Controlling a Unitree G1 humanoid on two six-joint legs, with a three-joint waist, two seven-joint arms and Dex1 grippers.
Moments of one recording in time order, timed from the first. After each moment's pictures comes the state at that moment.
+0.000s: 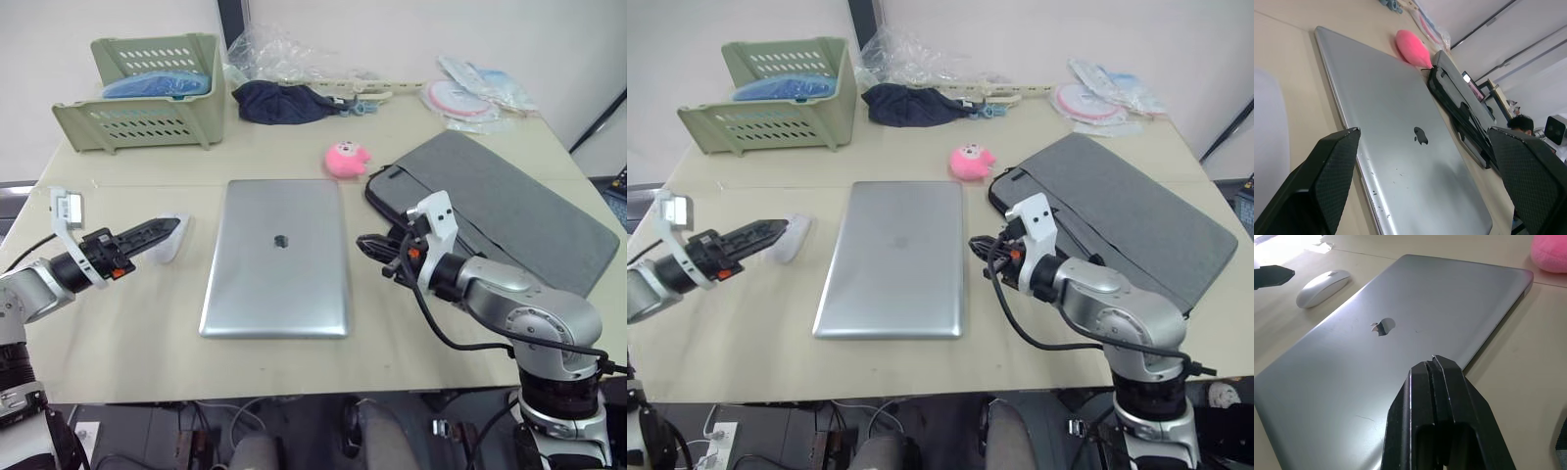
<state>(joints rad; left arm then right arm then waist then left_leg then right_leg) -0.44 0.80 0.50 0.25 -0.89 1.17 -0.81 -0.42 -0.45 -0.07 -0.51 0.72 1.07 0.33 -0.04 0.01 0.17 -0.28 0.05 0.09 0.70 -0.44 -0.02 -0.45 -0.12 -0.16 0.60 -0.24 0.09</state>
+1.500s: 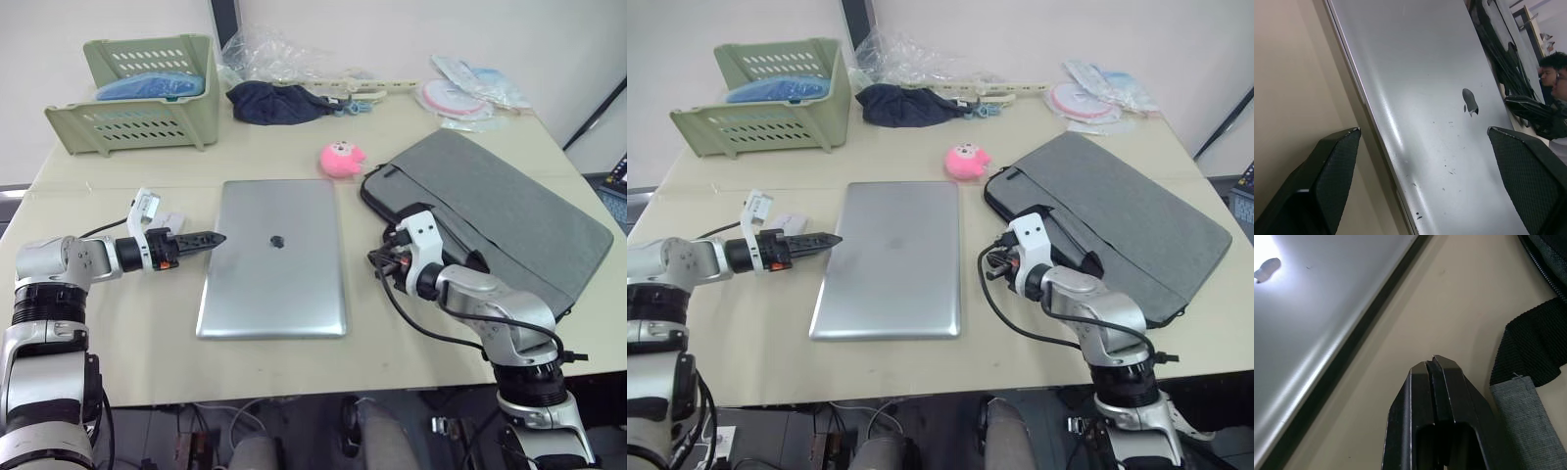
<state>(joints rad) -0.78 0.78 0.10 0.64 -0.54 1.05 -1.00 -0.45 -0.40 0.05 -0.25 0.45 0.99 0.29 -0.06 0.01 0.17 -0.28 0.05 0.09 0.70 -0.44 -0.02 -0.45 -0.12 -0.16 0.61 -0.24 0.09</state>
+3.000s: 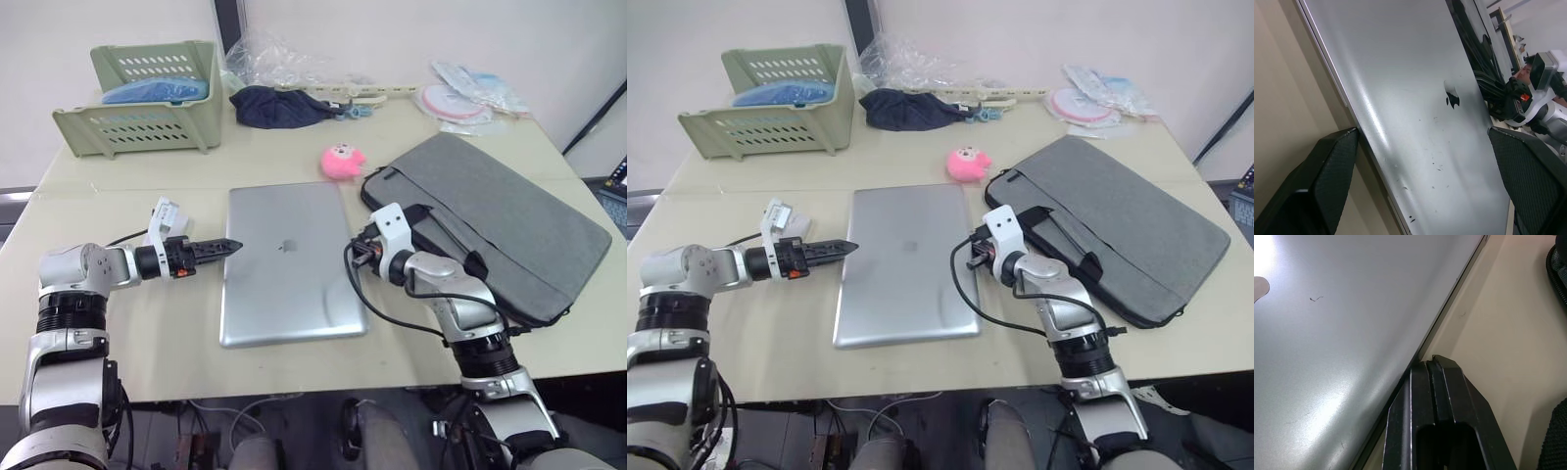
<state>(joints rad) -0.72 0.67 0.18 0.52 -0.51 1.16 -1.00 -0.57 -0.25 0.14 0.03 0.19 0.74 0.40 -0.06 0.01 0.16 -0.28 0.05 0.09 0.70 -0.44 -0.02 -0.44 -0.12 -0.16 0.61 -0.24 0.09</state>
